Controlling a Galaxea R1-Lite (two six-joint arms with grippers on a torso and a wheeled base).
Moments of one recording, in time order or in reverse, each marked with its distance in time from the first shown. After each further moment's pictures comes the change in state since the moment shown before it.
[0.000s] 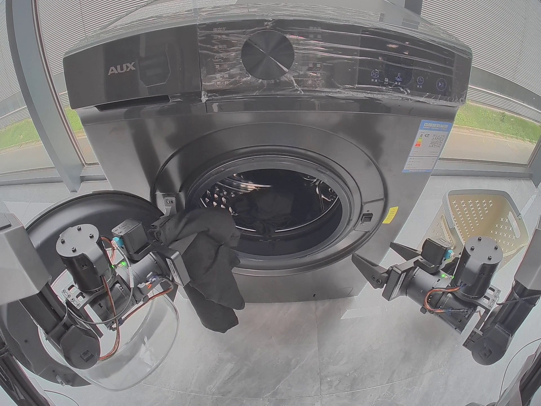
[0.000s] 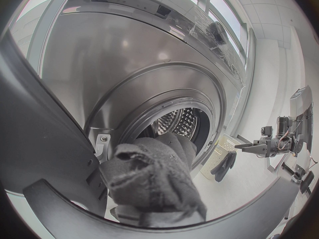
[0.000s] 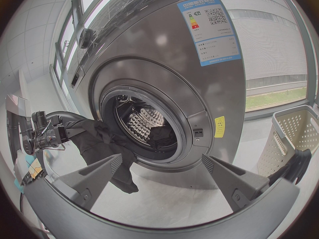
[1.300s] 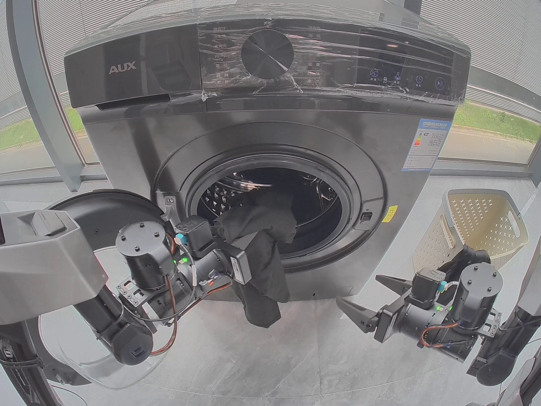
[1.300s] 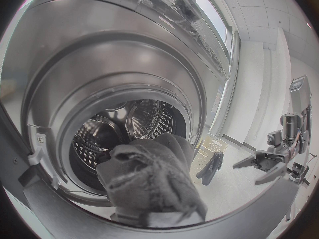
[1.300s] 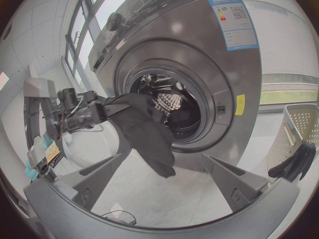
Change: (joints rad) left arm -0.174 0.172 -0.240 0.018 0.022 0.020; right arm 0.146 -0.030 0.118 0.001 -0.002 -0.007
